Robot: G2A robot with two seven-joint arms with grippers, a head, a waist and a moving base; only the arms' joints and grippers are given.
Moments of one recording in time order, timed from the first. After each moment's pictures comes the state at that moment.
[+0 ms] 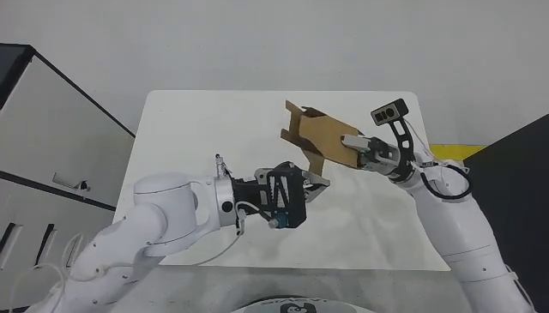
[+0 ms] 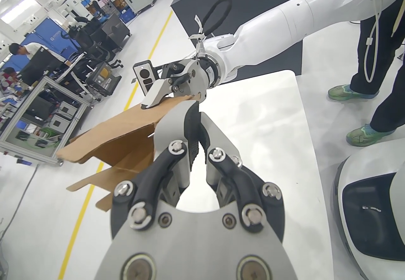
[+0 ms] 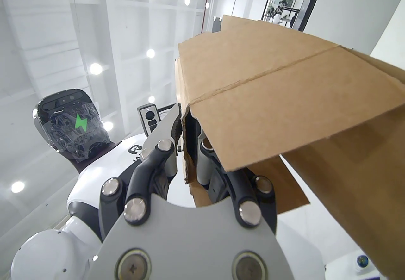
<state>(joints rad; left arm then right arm) 1.28 -0.98 -1.05 -2.34 1.18 -0.68 -0.43 -1.38 -1.08 1.34 -1.62 0.89 -0.28 1.21</state>
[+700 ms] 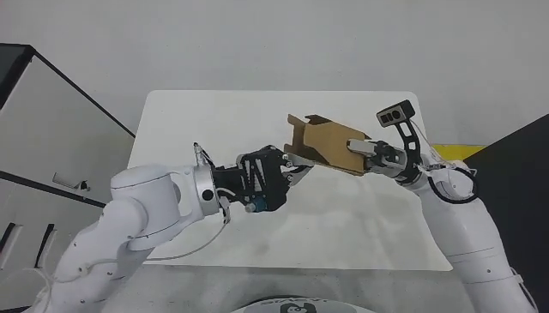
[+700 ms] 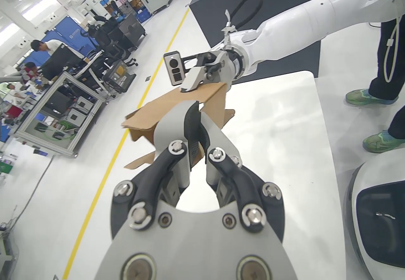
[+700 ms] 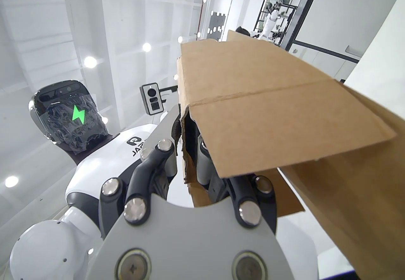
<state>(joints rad) 1.31 -0.97 -1.19 -2.35 1.17 -0.69 -0.40 -1.40 -1.07 1.38 -1.62 0.88 -0.29 1.29</state>
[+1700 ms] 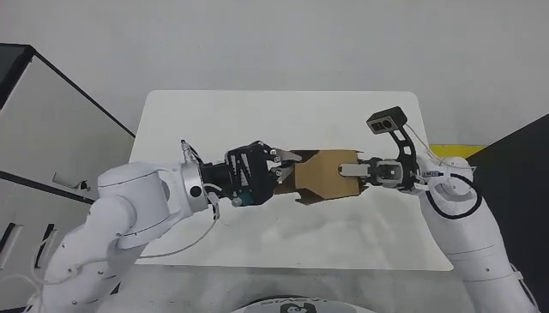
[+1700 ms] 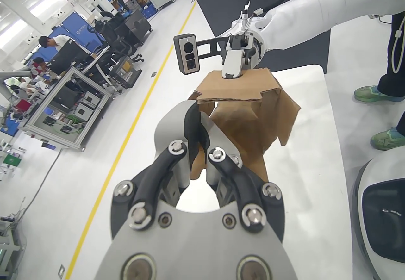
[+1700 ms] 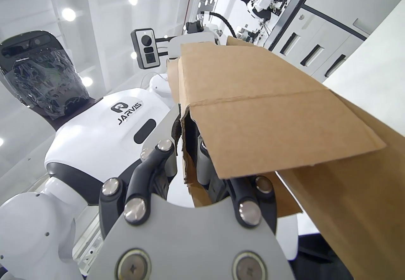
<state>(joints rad) 1.34 -0.96 -1.25 -2.35 1.16 -0.72 -0.40 -1.38 -1.07 1.36 -1.67 0.82 -0.33 1.42</state>
